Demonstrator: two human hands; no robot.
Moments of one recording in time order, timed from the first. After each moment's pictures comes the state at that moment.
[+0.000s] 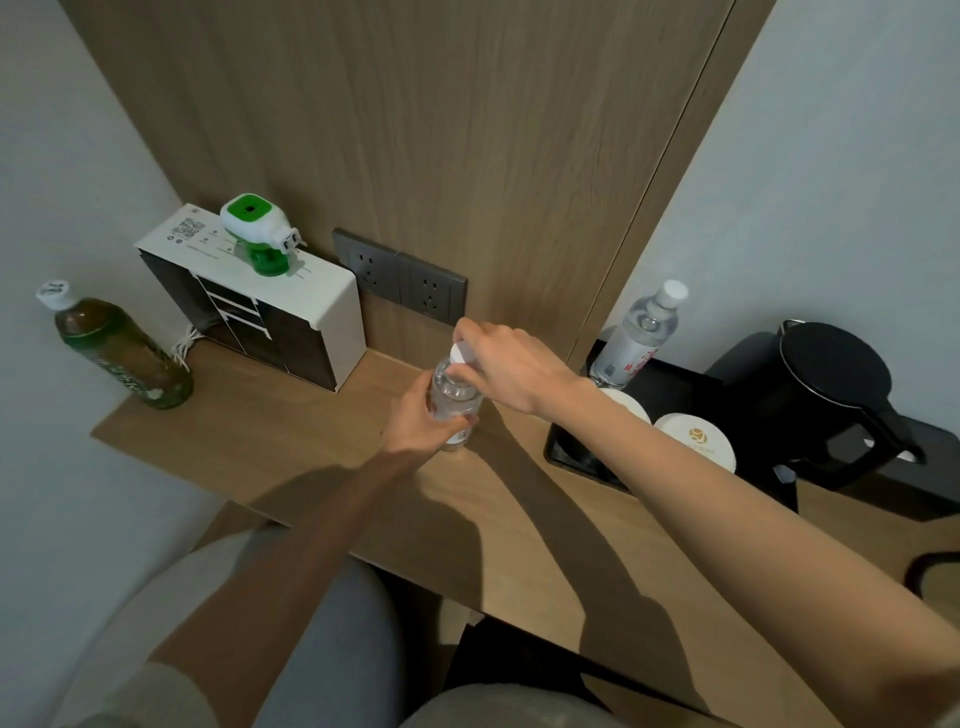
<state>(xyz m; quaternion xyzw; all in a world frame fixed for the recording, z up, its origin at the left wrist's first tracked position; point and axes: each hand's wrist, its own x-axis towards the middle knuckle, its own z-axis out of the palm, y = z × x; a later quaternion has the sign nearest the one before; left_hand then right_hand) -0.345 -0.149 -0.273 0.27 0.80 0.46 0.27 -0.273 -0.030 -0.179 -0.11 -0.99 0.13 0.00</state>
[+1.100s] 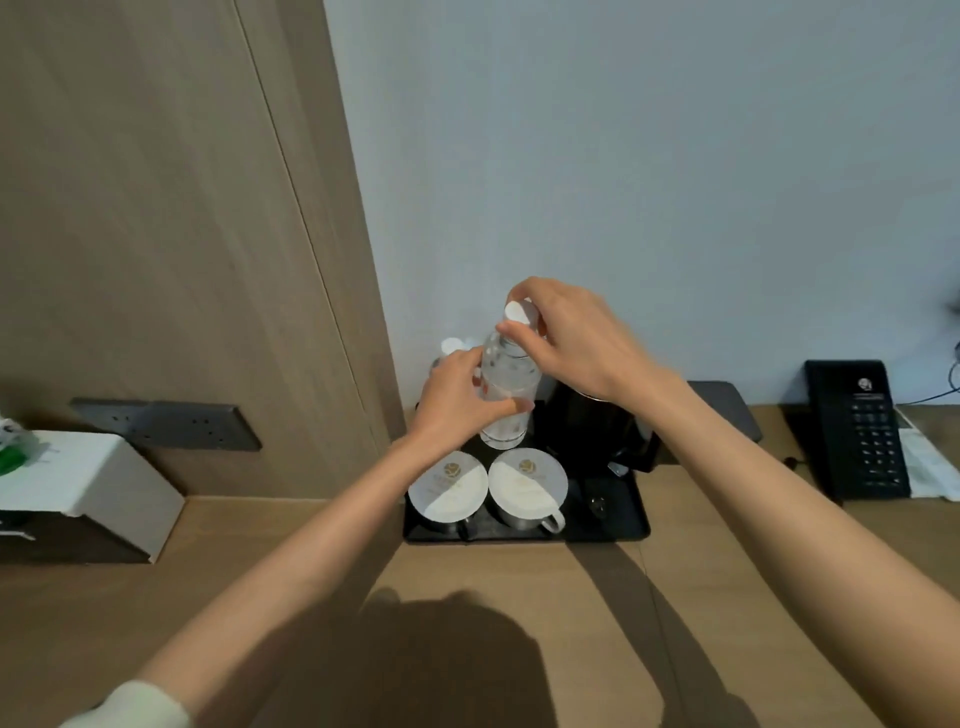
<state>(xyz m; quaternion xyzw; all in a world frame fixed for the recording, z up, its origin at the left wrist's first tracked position) -0.210 0.054 -0.162 0.56 0.70 0.38 0.23 -0.074 0.119 -0.081 -0.31 -0.92 0.08 0.22</state>
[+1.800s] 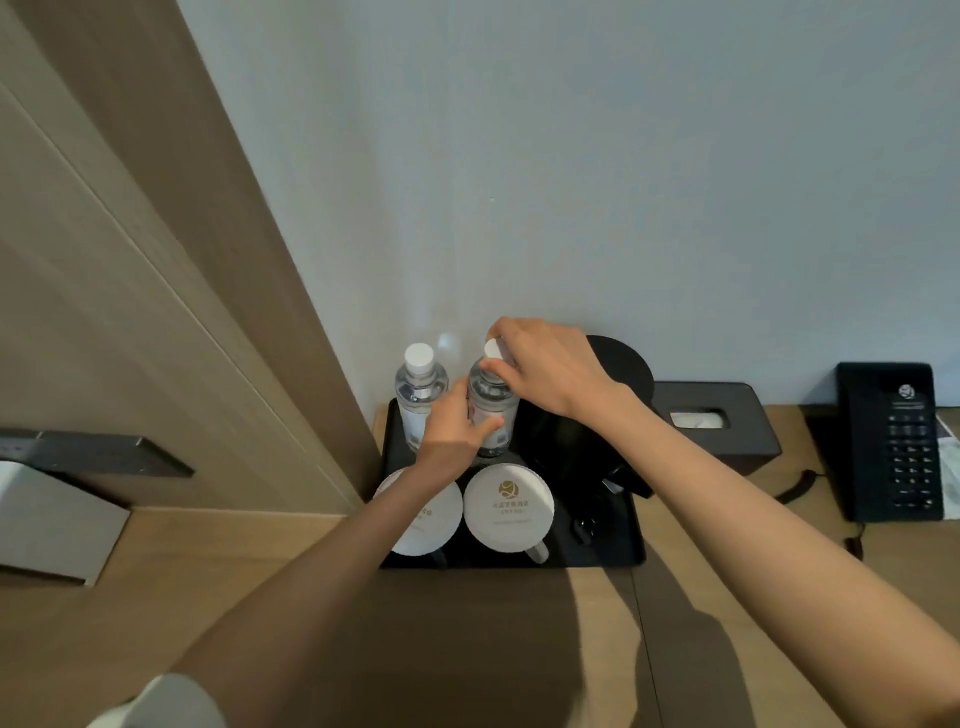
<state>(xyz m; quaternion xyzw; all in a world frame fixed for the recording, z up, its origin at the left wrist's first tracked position) -0.205 0.130 -0.264 0.47 0.73 0.39 0.31 -0.096 0.207 -0.163 -0.32 -0.94 0.03 0.08</state>
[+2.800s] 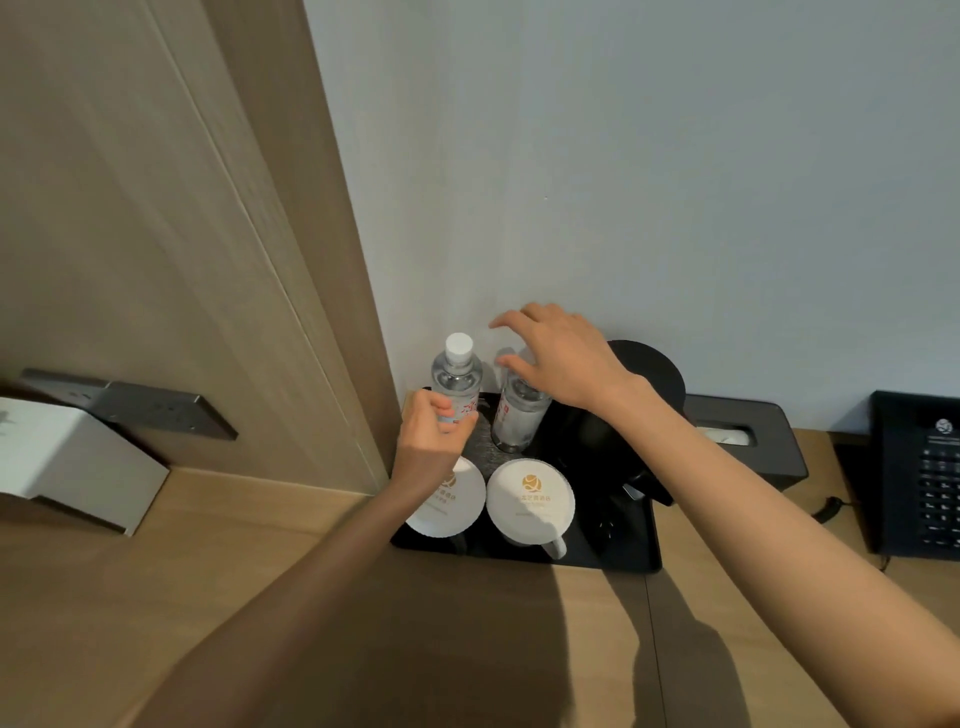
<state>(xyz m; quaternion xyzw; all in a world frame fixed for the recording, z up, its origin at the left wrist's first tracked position) -0.228 0.068 -0.250 0.33 0.77 0.46 0.28 -0.115 0.194 -0.155 -0.29 -0.95 0.05 0.05</state>
